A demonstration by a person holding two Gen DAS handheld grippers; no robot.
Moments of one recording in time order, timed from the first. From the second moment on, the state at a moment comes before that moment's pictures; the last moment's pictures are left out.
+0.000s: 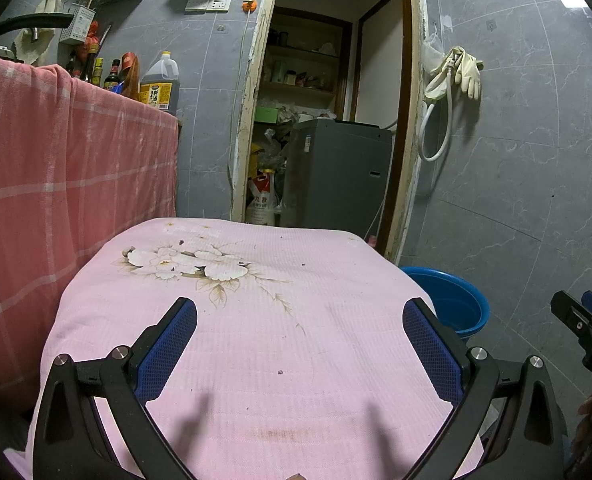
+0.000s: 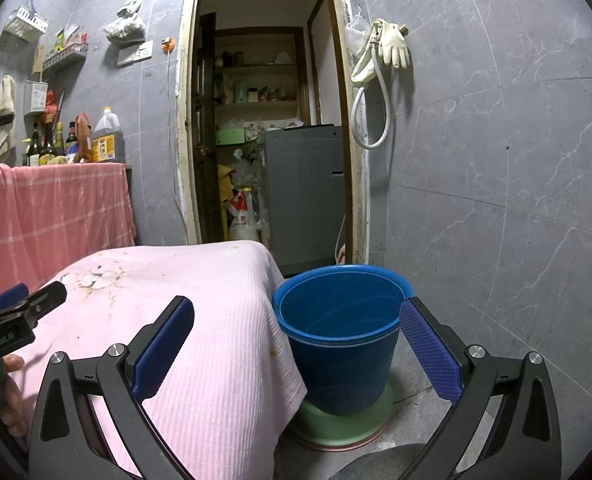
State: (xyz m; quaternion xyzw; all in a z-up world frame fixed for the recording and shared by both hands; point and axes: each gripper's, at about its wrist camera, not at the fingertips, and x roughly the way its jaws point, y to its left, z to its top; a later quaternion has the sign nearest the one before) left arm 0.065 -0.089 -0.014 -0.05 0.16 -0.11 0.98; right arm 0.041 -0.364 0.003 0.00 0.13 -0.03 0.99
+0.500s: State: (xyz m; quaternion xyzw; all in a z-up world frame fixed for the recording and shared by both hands) left arm 0.065 -0.088 -0.014 -0.05 0.16 -0.11 0.98; right arm 0.042 -0.363 0.002 0.00 0.13 -0.03 0.99
